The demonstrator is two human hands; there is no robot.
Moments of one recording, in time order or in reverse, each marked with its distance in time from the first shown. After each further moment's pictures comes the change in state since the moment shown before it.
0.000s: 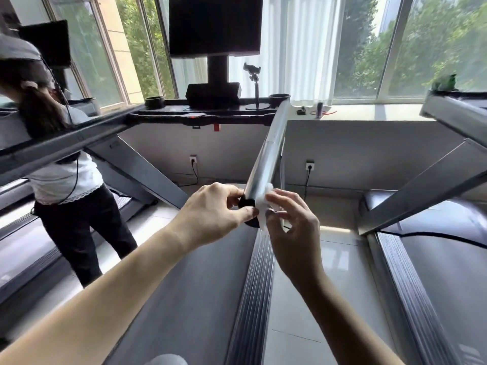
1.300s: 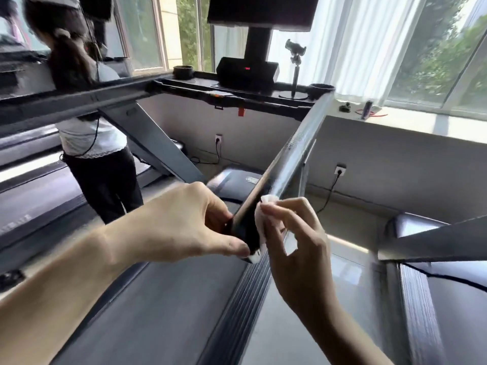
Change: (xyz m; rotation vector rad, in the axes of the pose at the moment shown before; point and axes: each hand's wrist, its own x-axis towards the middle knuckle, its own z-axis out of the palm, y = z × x) left_hand 0.035 0.006 -0.014 -0.070 -0.265 -0.146; right_hand 0.063 0.044 -0.007 -0.052 -0.212 -0.289
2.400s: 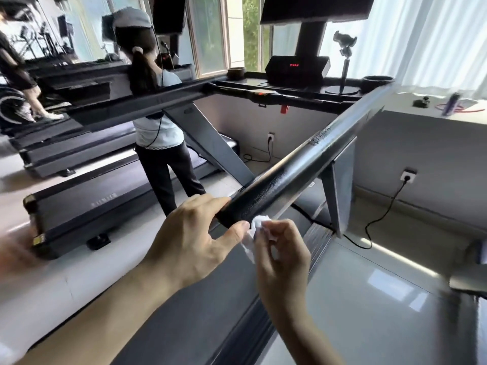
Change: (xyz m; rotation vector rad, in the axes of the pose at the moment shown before) left_hand -0.025 0.021 0.085 0.286 0.674 -0.106; right_hand -0.048 0.023 0.018 0.548 0.035 0.356
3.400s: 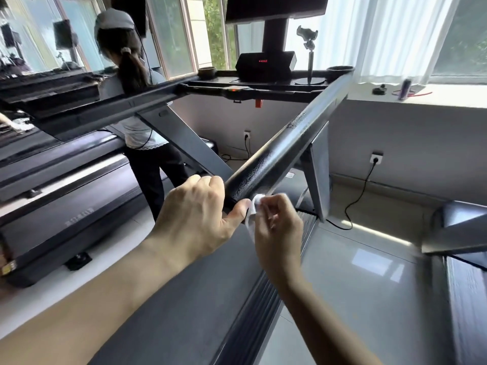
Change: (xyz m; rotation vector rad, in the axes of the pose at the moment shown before) left_hand 0.012 -0.005 0.011 0.369 0.095 0.245; right_hand 0.005 0.008 0.006 -0.252 0.135 -0.042
